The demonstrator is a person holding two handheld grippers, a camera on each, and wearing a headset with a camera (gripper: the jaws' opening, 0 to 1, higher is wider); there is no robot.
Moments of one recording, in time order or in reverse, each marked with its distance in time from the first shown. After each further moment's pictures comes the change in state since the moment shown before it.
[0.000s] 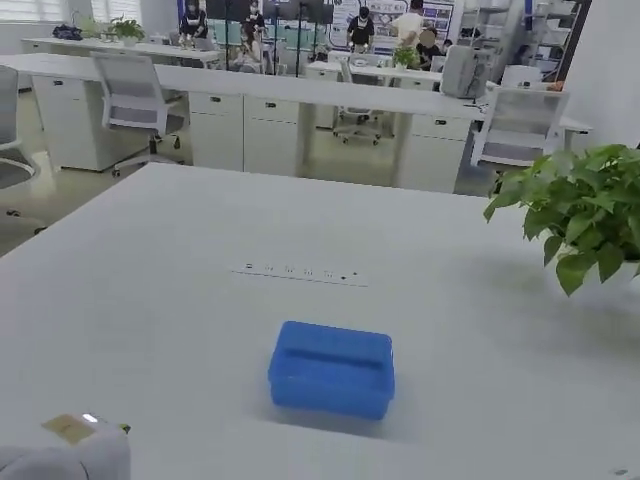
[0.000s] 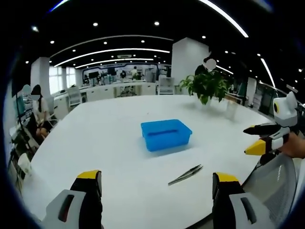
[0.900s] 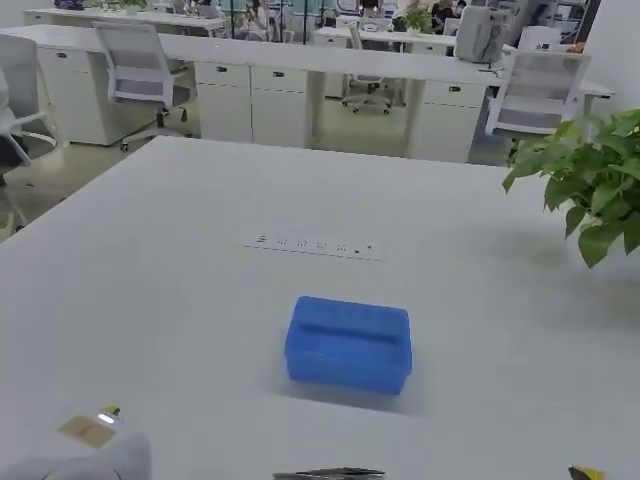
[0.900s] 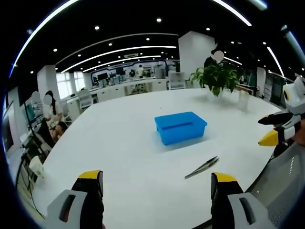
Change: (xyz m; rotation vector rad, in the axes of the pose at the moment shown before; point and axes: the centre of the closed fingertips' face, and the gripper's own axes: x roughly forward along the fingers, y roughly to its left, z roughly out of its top) left arm 0.002 0.021 -0.010 0.057 0.038 0.117; right arm 0.003 -0.007 -0.009 -0.017 0.055 -0.041
